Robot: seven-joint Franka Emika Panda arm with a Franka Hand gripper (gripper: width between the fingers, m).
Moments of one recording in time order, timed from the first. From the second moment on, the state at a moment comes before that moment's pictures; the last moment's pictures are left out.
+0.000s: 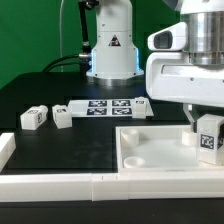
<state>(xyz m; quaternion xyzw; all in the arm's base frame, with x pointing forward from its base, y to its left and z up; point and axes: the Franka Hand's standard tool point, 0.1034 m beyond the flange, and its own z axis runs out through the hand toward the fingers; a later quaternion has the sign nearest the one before) 0.619 0.121 0.070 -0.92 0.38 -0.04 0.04</state>
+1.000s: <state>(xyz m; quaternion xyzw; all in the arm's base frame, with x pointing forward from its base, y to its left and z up) 0.619 0.129 0.069 -0.79 0.61 -0.03 0.05</state>
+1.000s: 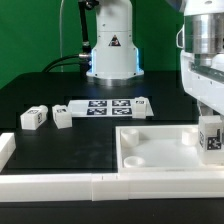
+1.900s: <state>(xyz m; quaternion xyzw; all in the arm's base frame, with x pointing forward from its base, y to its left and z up) 0.622 0.123 0.068 -1.00 0.07 -0.06 0.01</state>
